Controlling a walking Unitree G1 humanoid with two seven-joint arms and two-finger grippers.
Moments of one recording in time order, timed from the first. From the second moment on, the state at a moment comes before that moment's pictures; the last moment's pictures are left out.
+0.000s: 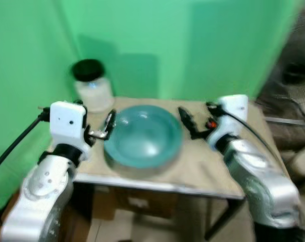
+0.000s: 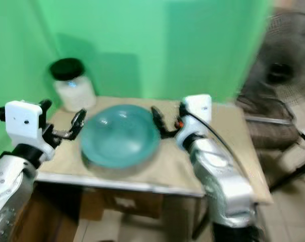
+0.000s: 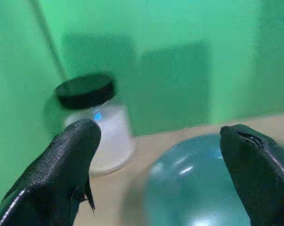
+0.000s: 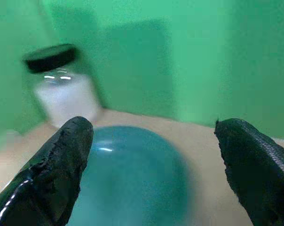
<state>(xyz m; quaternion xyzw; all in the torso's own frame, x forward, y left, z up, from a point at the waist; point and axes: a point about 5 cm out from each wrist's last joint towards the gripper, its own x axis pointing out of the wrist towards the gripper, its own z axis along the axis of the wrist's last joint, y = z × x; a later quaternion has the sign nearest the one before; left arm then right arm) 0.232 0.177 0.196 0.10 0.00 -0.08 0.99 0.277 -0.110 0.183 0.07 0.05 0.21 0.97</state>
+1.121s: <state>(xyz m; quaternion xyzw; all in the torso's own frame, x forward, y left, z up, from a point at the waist) 0.287 0.222 0.113 0.22 0.15 -0.27 0.93 0.316 -0.111 0.157 0.13 0.22 0.25 0.93</state>
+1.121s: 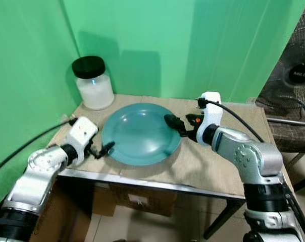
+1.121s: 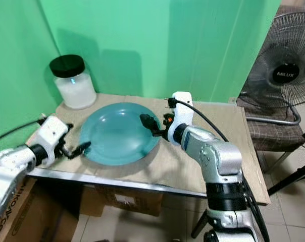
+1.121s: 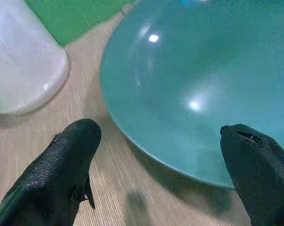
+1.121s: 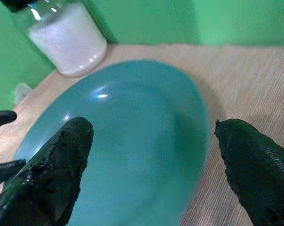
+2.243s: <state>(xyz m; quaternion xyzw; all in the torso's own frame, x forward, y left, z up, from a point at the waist) 0.287 0.221 0.094 0.24 0.14 -0.28 0.92 0.344 -0.100 0.149 0.27 0.31 0.22 0.88</state>
